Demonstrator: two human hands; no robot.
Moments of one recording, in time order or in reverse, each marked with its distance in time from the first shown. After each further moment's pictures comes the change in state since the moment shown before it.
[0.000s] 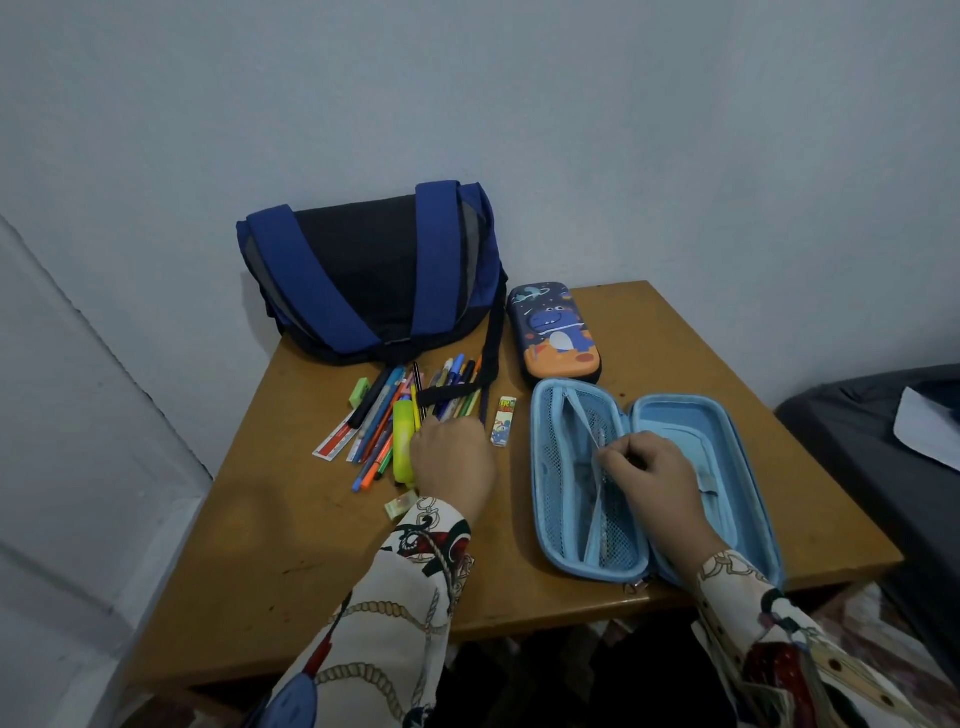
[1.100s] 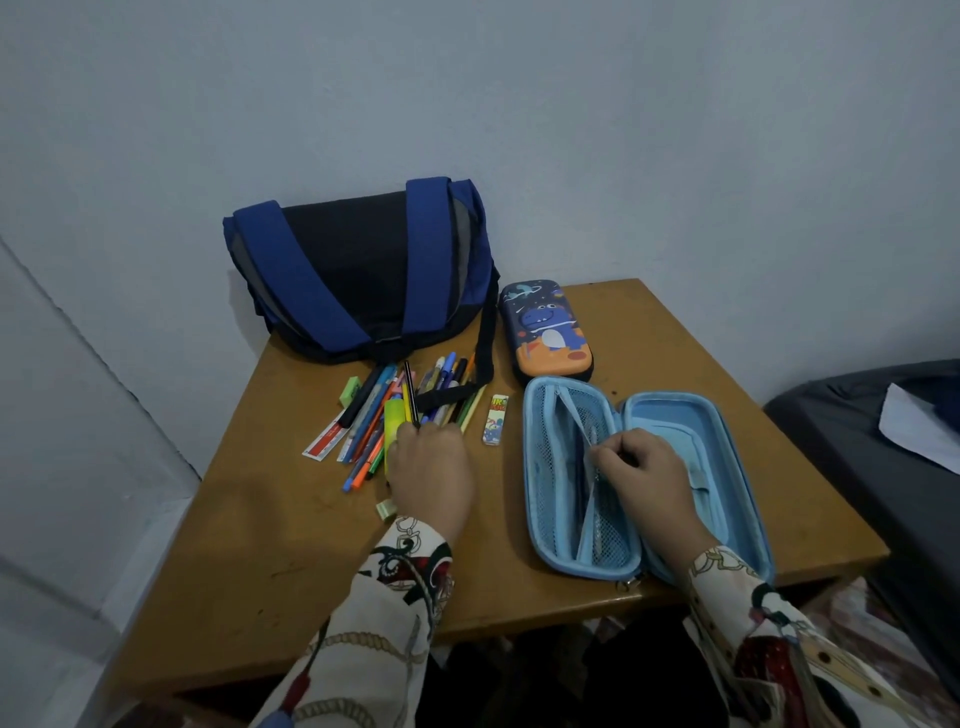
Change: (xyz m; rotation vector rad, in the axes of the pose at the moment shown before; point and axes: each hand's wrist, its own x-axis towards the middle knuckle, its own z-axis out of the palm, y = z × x) left_hand -0.010 -0.015 0.010 0.056 0.076 -0.004; right_hand -0.001 -0.005 -0.002 -0.009 0.005 0.015
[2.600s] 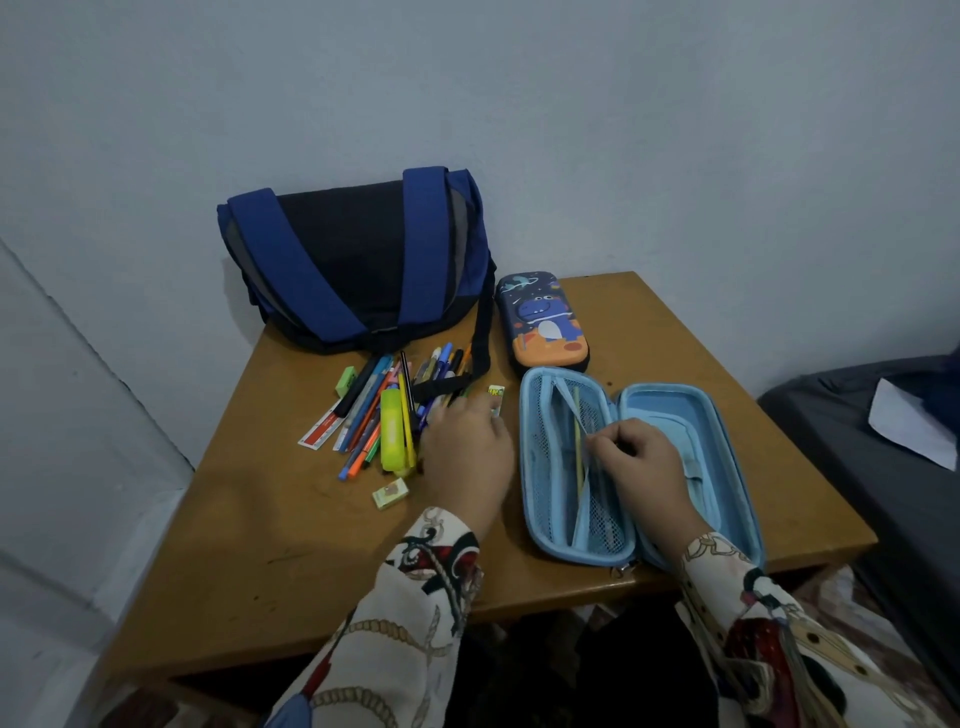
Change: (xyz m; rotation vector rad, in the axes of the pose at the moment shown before) left_hand -0.011 0.031 -0.009 -0.403 0.032 0.027; right_hand 0.000 0.001 0.000 0.057 0.000 0.021
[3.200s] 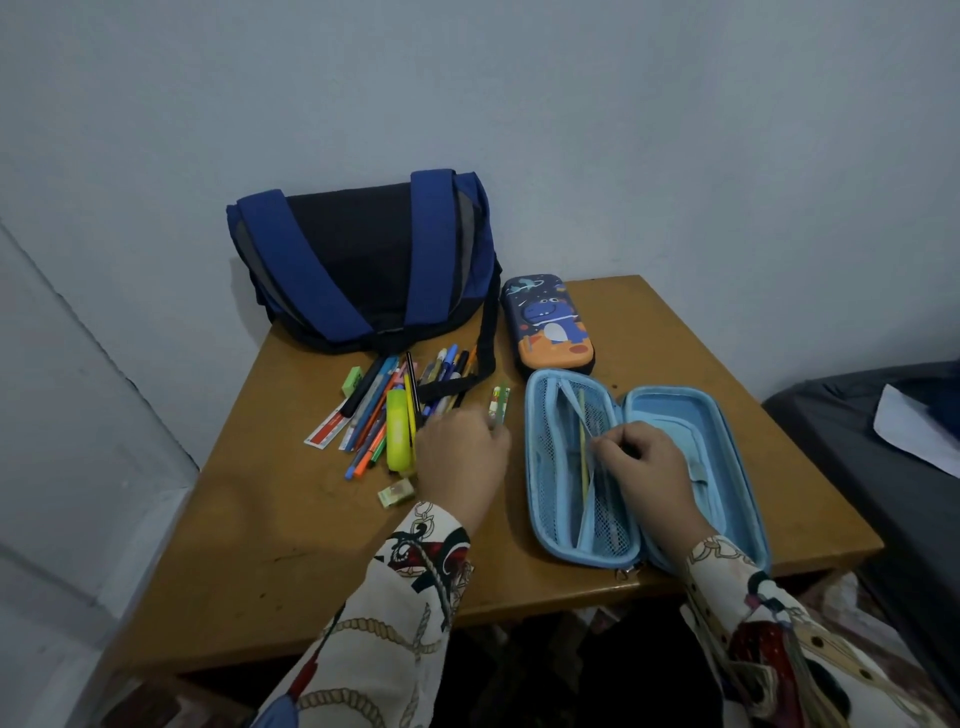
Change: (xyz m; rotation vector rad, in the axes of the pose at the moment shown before) left_hand 0.005 -0.007 -0.010 0.074 -0.070 -0.036; right_hand -0.002 -0.004 0.000 -0.023 -0.001 -0.009
